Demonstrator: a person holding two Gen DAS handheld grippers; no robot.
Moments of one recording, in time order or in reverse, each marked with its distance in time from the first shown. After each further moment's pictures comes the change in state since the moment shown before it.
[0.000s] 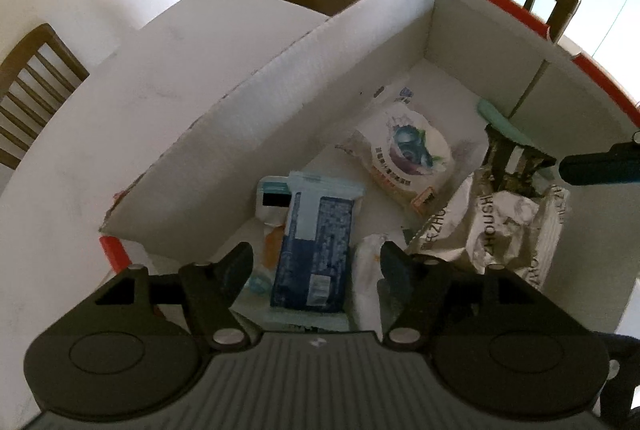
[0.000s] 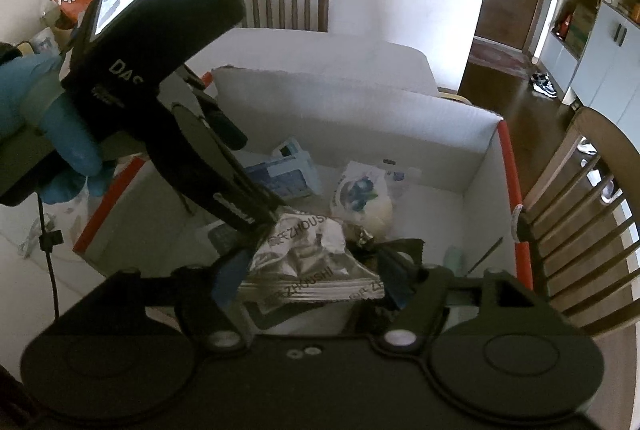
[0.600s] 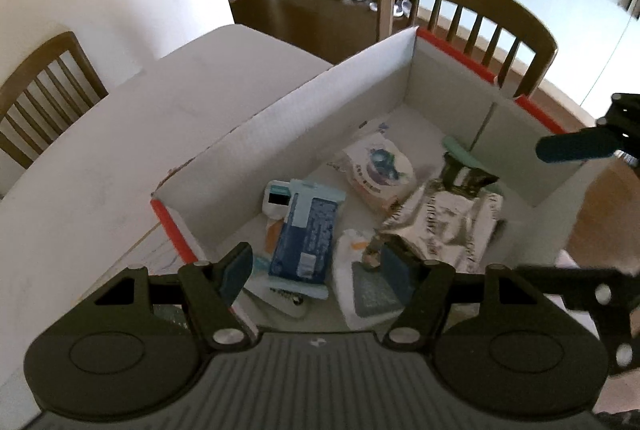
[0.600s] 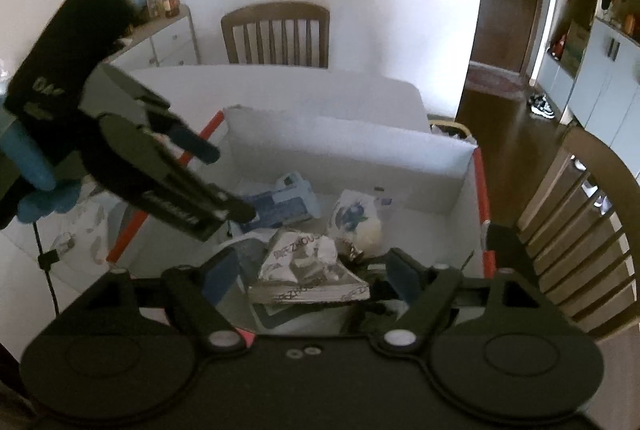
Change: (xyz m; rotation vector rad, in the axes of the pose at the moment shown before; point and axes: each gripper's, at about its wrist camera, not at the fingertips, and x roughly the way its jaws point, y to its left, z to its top) left arm -0.057 -0.002 -0.030 -0.078 -0.145 -0.026; right arm -0.044 -0.005 -0.004 0.014 -0.104 0.011
